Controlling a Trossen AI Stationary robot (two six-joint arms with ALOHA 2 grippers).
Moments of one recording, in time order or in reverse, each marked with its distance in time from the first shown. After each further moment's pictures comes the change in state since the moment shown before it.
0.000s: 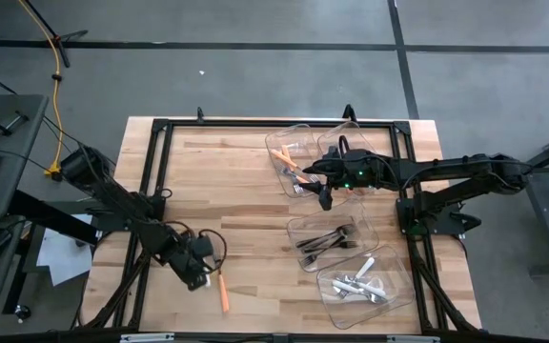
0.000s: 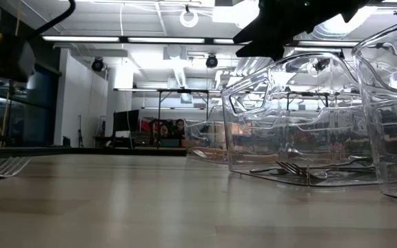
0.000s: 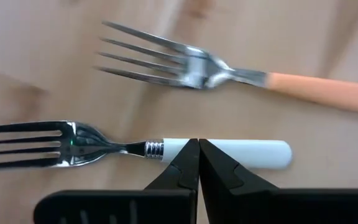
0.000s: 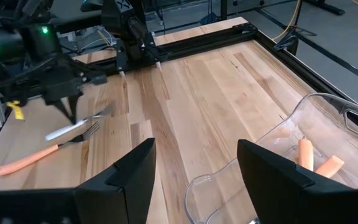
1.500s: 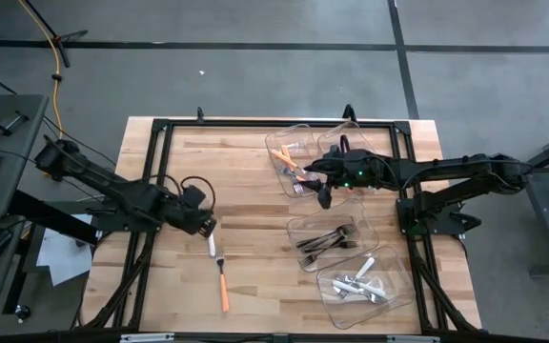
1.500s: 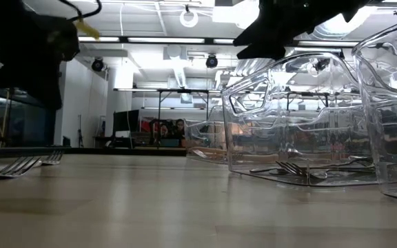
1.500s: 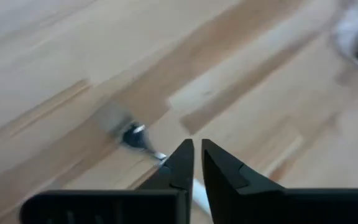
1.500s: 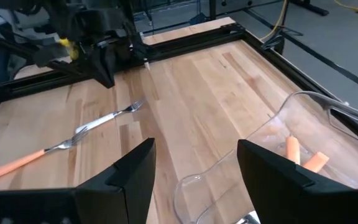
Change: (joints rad) left arm 0.355 -0.409 -0.001 -0.298 -0.214 -0.157; right arm 0.000 0.000 0.000 -0.008 0.043 0.006
